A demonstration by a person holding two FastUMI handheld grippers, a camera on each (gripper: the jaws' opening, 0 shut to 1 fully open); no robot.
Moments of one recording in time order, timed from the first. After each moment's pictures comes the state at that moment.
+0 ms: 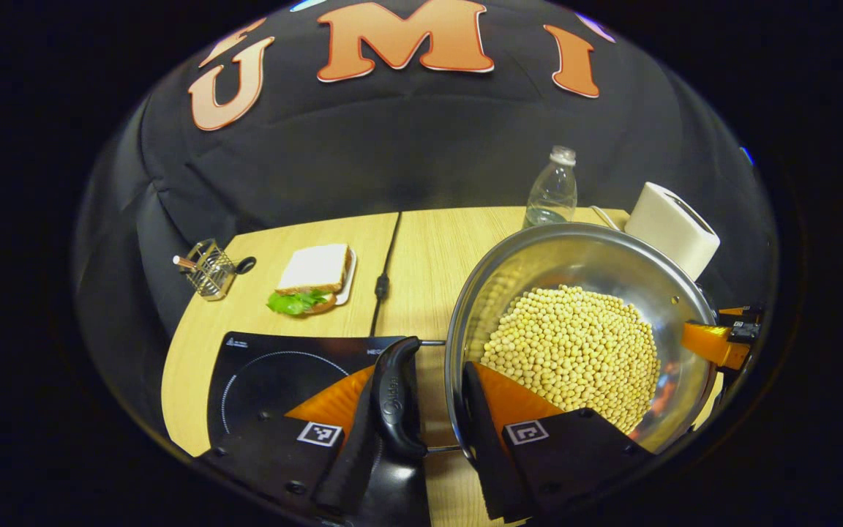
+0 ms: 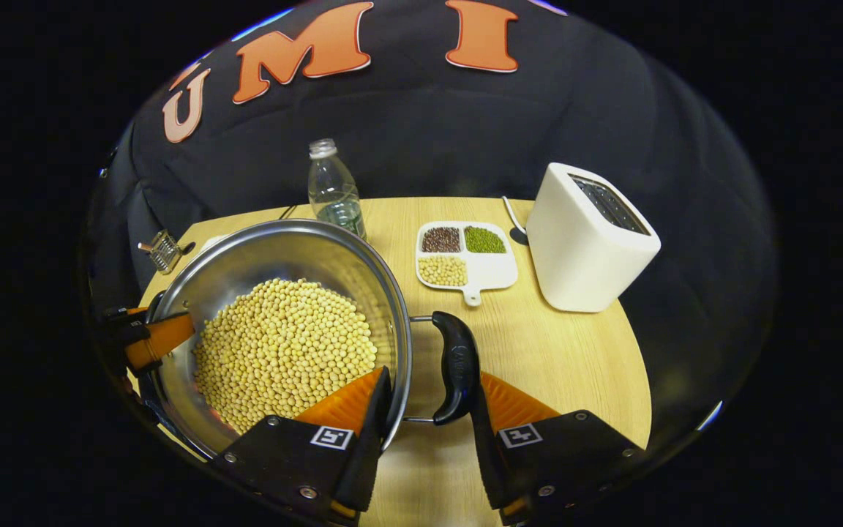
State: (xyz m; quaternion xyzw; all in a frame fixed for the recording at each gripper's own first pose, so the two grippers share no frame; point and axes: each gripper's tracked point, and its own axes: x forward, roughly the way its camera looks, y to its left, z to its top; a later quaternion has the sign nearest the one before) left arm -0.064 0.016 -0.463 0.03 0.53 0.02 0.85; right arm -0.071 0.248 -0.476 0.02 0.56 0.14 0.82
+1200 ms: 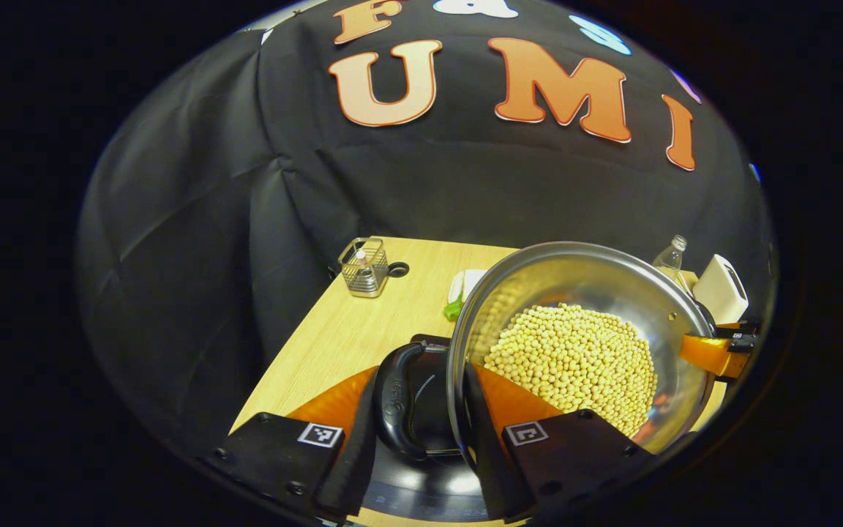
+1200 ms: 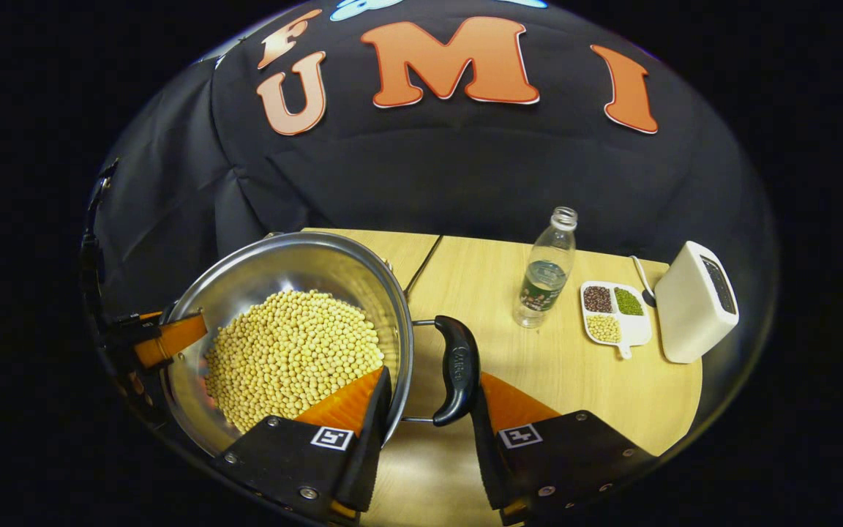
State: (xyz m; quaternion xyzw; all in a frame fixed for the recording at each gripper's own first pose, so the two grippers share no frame) left arm -0.114 0.227 -0.356 0.02 0.50 0.18 0.85; right arm -0.015 0.246 -0.494 0.04 0.52 0.29 0.80
